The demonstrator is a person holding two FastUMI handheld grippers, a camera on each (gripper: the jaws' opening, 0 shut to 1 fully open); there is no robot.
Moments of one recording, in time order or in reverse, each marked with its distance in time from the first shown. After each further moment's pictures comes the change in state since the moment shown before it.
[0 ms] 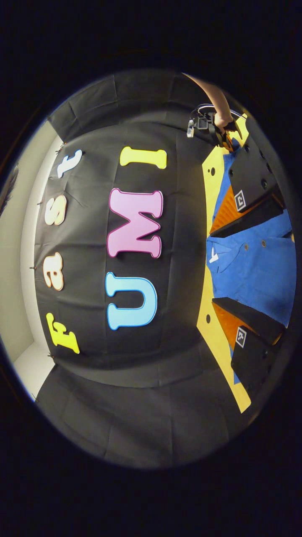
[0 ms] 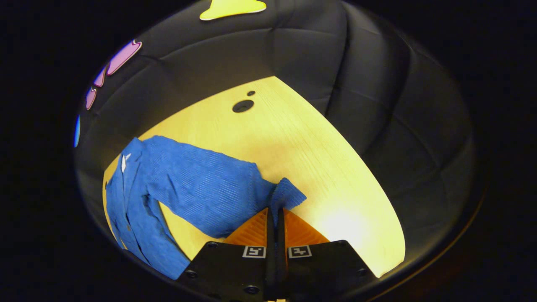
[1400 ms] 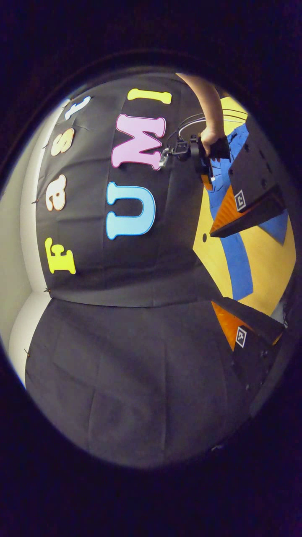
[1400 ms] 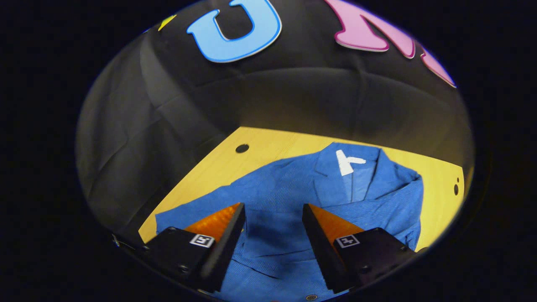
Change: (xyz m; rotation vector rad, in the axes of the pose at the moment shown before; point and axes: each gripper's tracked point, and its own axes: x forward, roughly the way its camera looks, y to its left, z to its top) left arm -0.064 0.255 -0.035 -0.122 0.048 0.380; right arm -0.123 0.546 -0.102 -0.549 -0.149 0.644
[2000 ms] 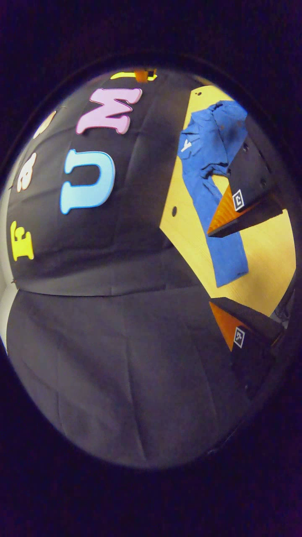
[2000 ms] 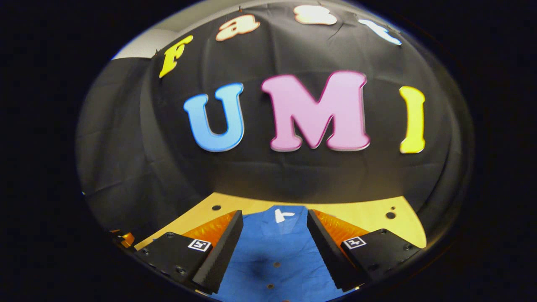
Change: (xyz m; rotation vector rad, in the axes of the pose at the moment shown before) left arm 0.150 0.063 -0.110 0.009 0.353 0.100; right arm -0.274 -0.075 0.089 -0.023 -0.514 -0.245
